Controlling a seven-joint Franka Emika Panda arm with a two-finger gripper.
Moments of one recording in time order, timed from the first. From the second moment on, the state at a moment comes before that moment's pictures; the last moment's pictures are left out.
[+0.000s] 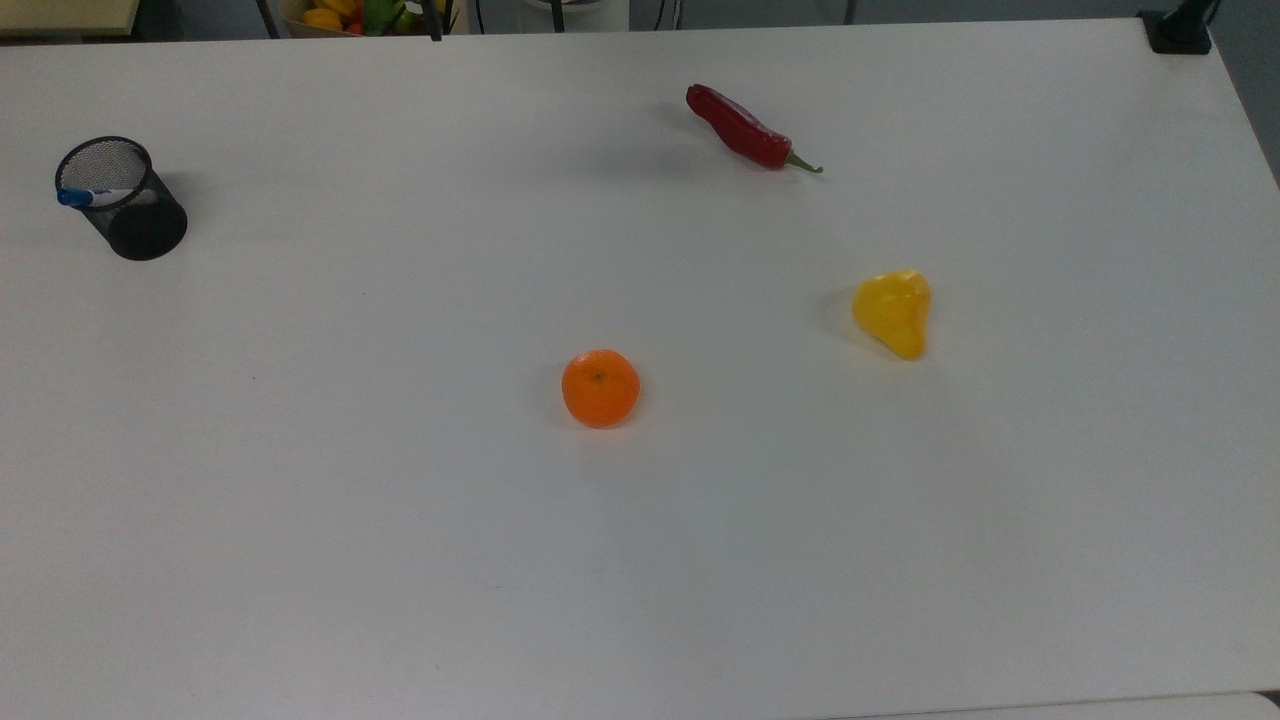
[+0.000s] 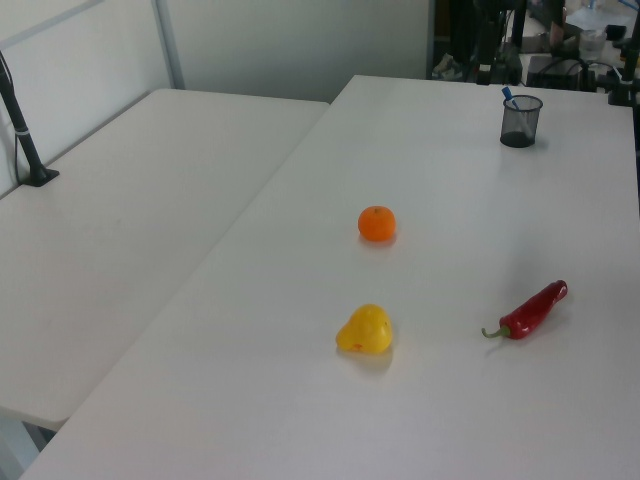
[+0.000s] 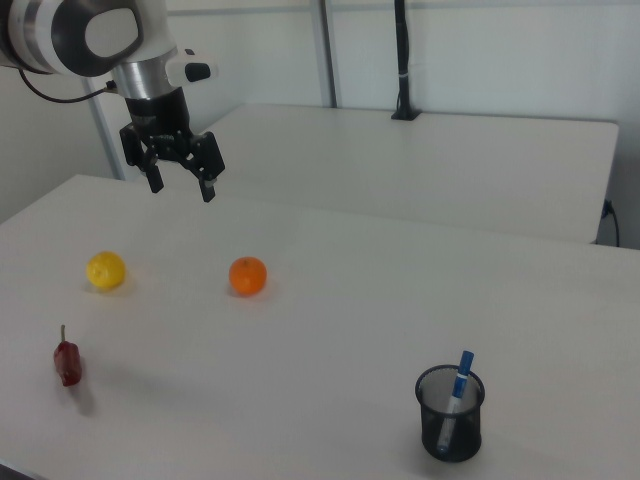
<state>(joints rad) 0.03 -0.01 0.00 -1.64 0.03 1.68 -0.12</state>
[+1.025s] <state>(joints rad) 0.00 -0.01 -0.14 -1.64 0.00 1.84 -0.12</state>
